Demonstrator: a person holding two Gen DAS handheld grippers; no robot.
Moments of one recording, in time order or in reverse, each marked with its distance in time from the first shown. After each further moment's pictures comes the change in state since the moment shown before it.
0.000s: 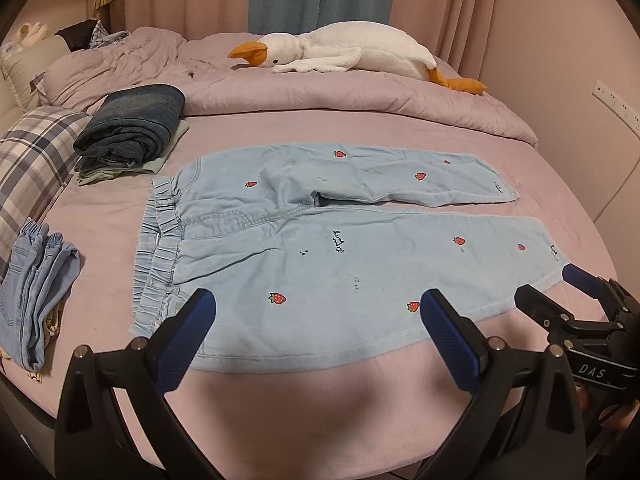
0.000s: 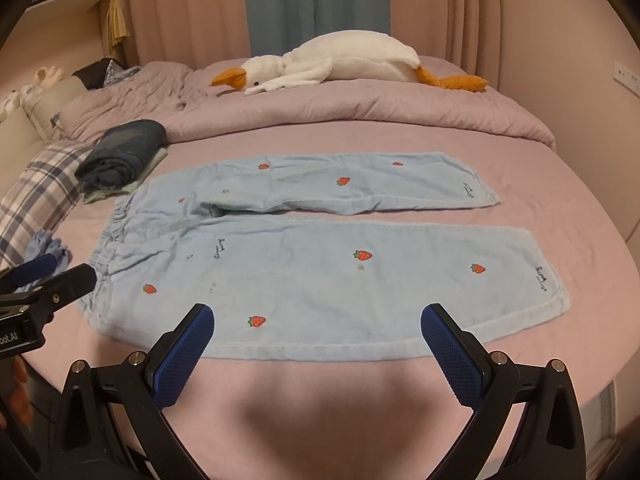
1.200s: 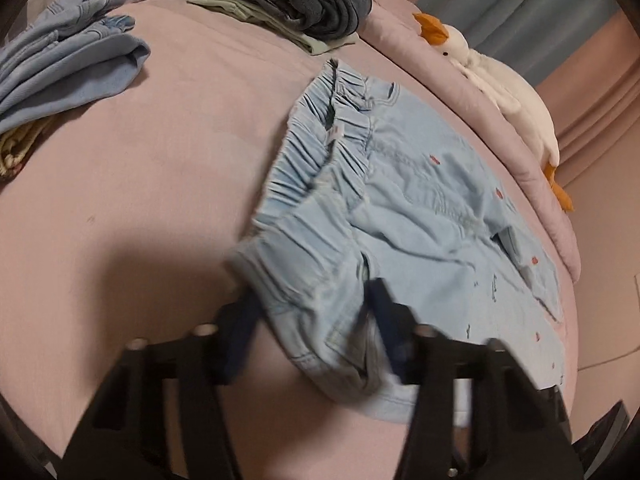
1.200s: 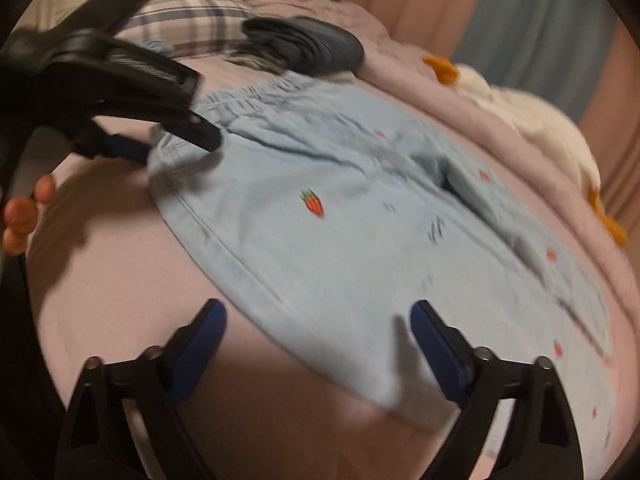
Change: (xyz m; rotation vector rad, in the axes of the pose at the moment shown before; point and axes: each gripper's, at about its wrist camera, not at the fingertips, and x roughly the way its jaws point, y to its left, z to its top) left arm 0.091 0.182 -0.052 -0.626 0.086 -0.012; right arm 0.096 0.174 -0.070 -0.705 -0.058 0.199
